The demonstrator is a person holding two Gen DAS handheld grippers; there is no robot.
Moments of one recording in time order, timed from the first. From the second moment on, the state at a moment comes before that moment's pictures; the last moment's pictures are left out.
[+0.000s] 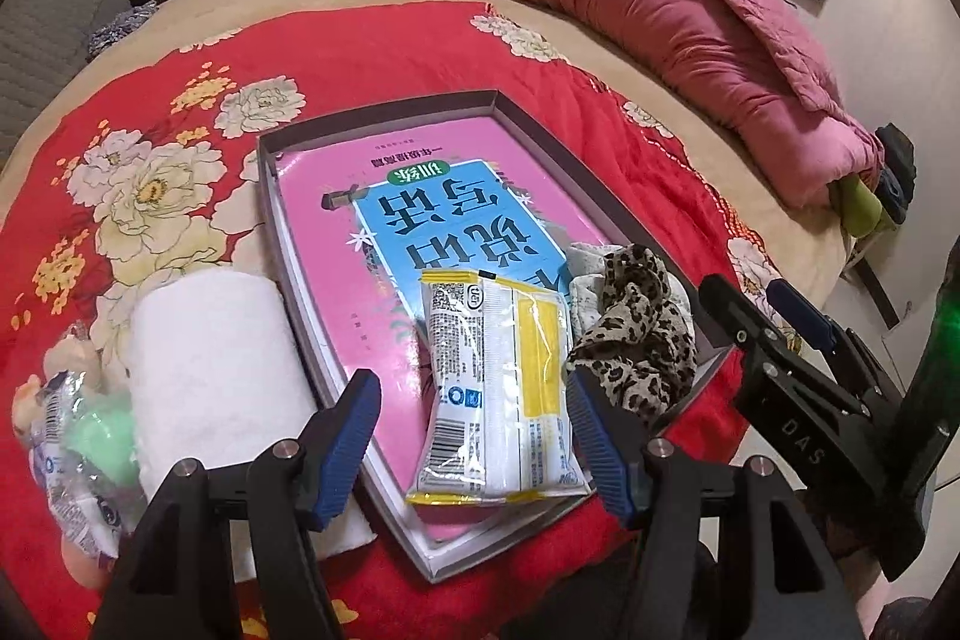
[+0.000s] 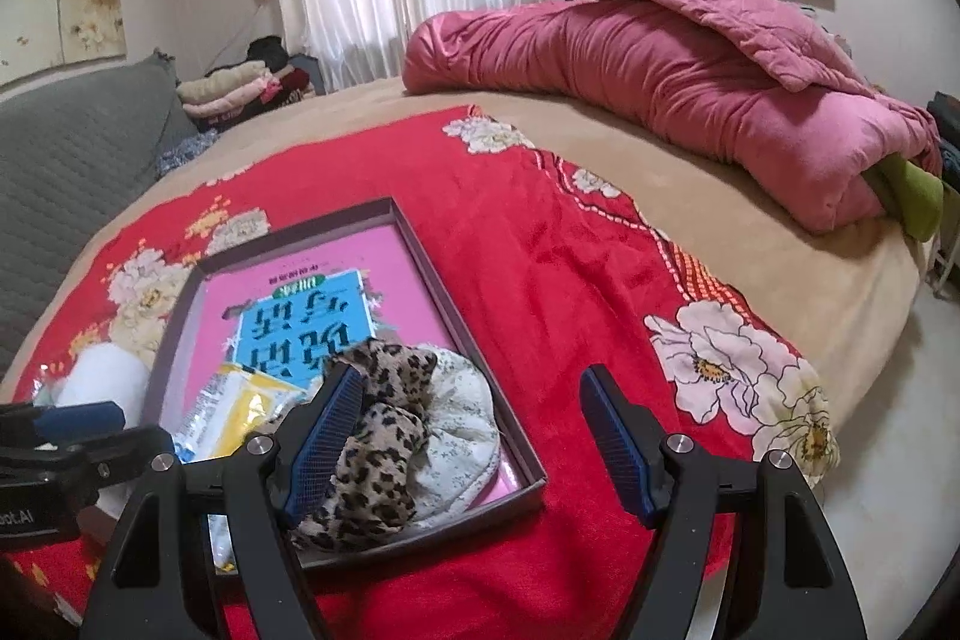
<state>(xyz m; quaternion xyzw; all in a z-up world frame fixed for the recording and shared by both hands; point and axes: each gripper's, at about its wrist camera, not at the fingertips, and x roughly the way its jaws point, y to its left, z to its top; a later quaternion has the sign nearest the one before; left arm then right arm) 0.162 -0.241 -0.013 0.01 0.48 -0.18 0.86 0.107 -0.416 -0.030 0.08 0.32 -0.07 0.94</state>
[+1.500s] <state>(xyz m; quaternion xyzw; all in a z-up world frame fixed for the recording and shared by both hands) 0.093 -0.173 0.025 -0.02 0.44 -0.17 0.88 0.058 -0.359 0.031 0.05 0.26 -0.06 0.96</state>
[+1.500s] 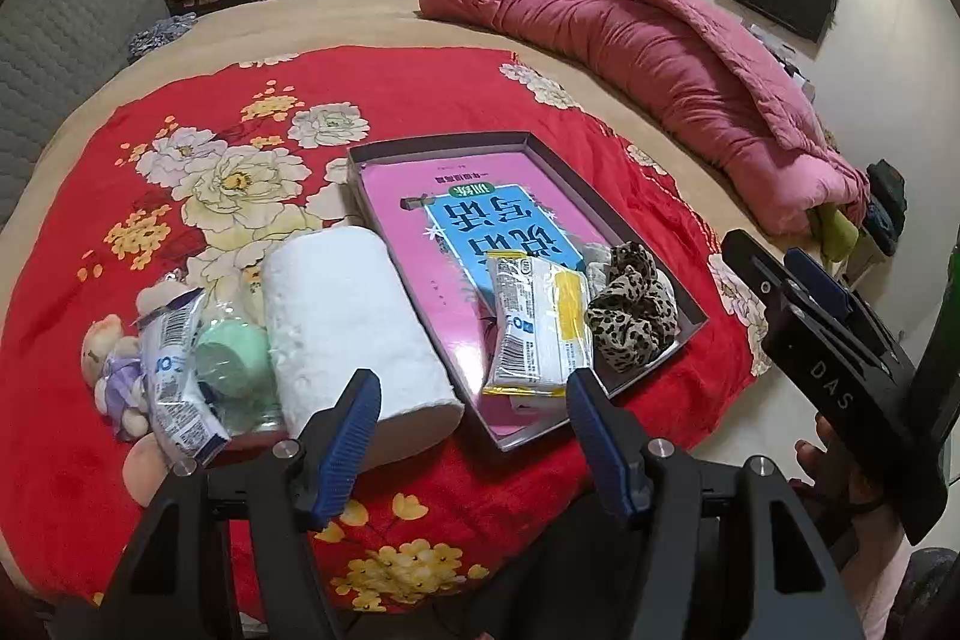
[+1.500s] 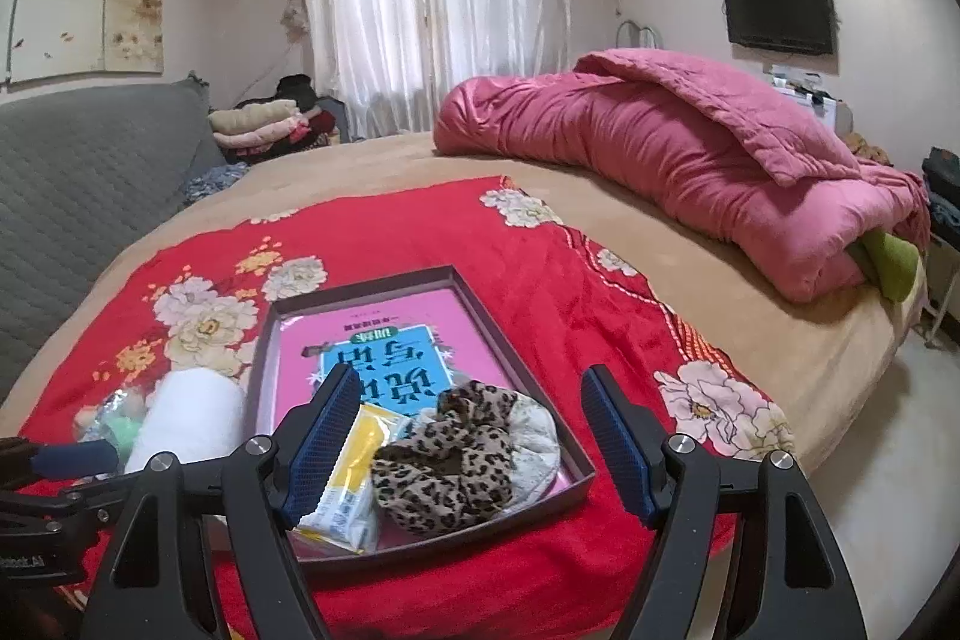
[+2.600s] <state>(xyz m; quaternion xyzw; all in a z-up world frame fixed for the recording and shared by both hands) 0.075 -0.098 0.032 -0.05 0.41 -0.11 0.90 0.044 -0.279 0.059 -0.01 0.24 0.03 0.97</state>
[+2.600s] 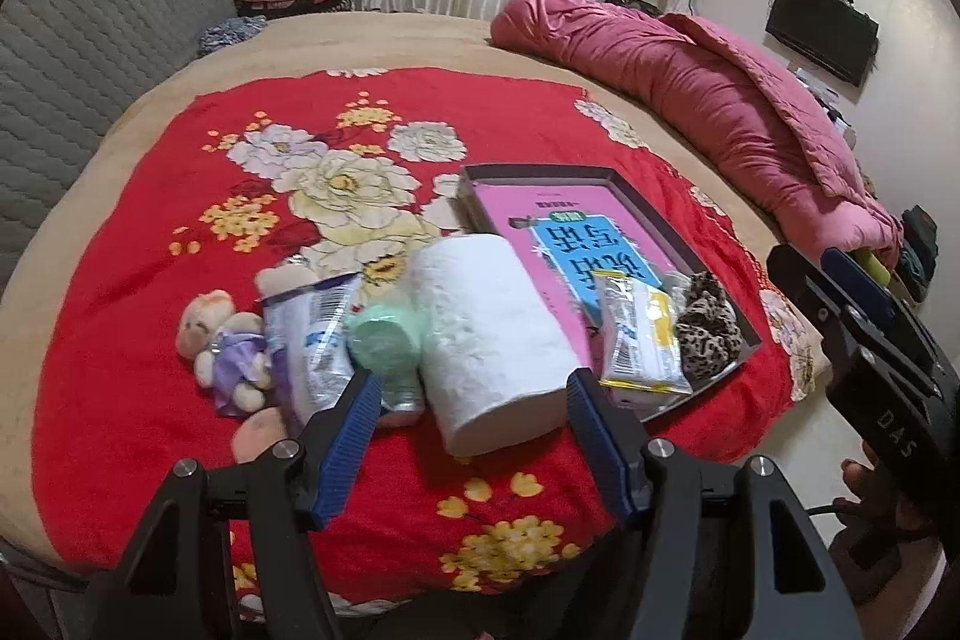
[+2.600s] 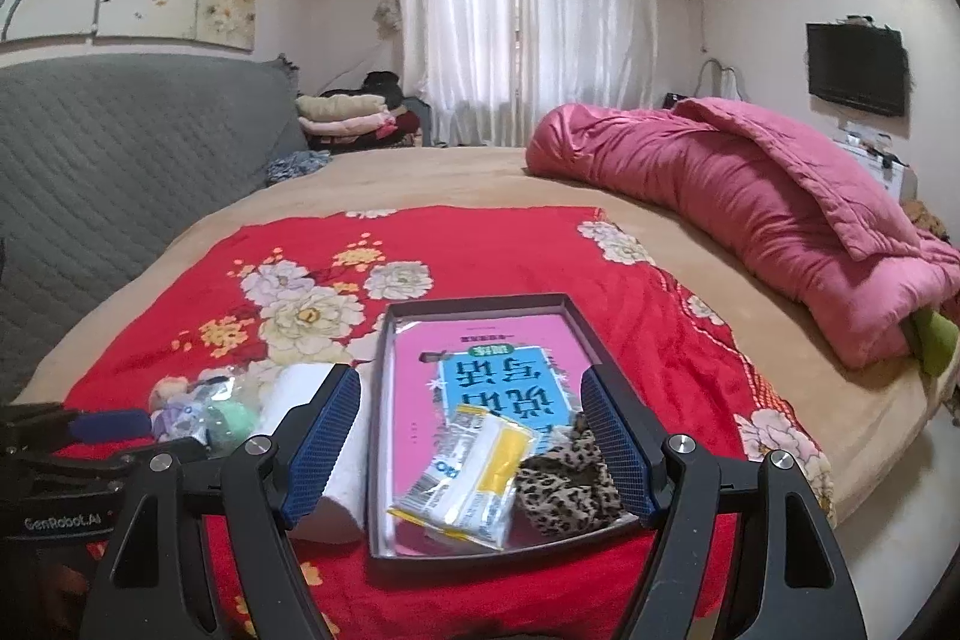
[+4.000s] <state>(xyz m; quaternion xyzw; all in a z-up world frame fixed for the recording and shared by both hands) 0.083 0.046 -0.052 -0.19 0.49 -0.04 0.85 0.044 -0.139 0.026 -0.13 0.31 0.21 0.92</state>
